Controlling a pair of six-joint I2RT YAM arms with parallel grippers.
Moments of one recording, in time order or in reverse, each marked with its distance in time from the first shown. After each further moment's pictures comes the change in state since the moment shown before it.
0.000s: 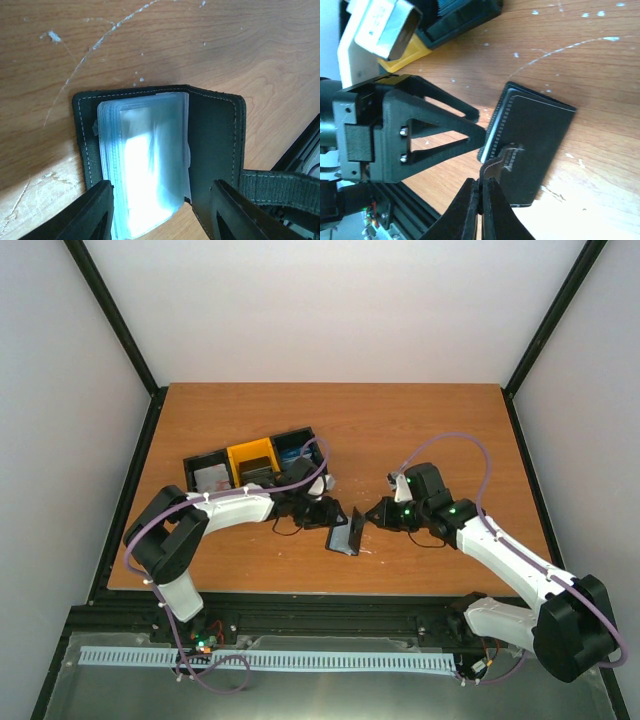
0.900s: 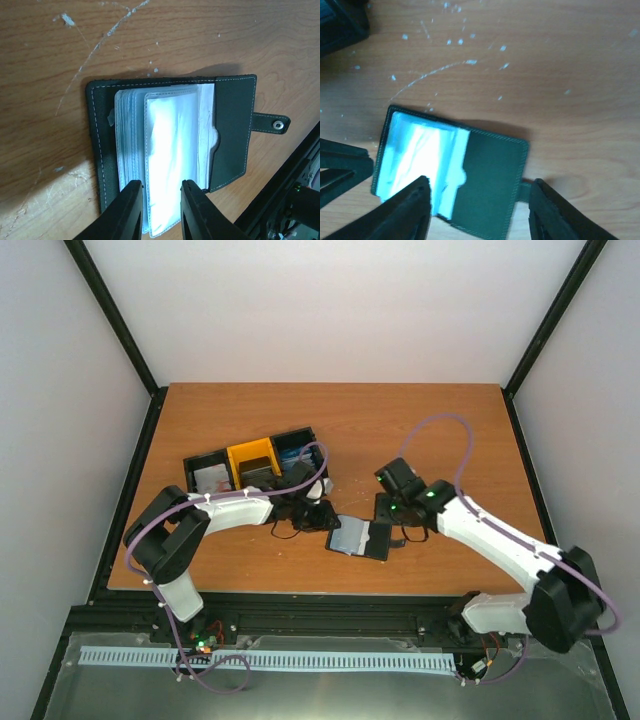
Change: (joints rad) left arm 0.000 0.000 -0.043 0.027 -0.005 -0.003; right arm 0.141 0.111 0.211 -0.347 0.605 0.051
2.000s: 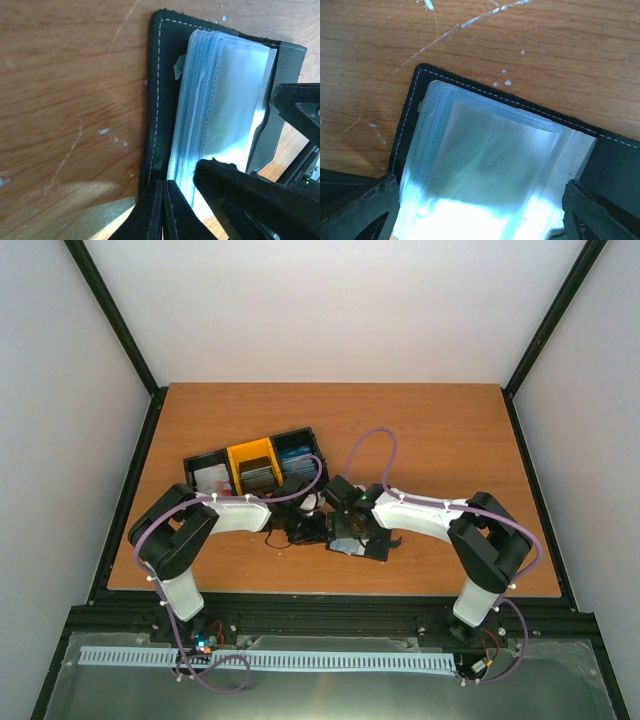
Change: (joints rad) left arm 0.018 0.035 -0.110 0.072 0.066 -0.055; right arm 0.236 0.469 0.129 0.113 -0.006 0.091
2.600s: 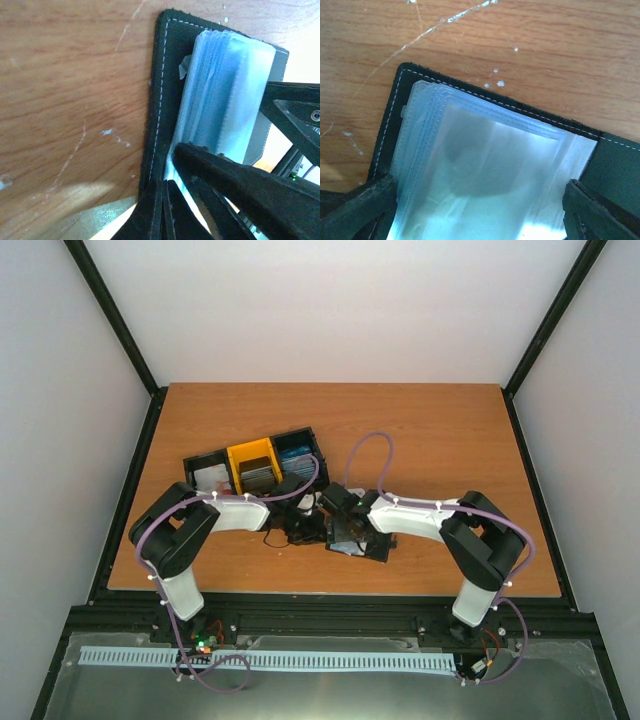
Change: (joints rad) left arm 0.023 0.013 -0.013 0.027 0.042 -0.019; right arm 0.020 0.042 -0.027 0.055 0.063 0.022
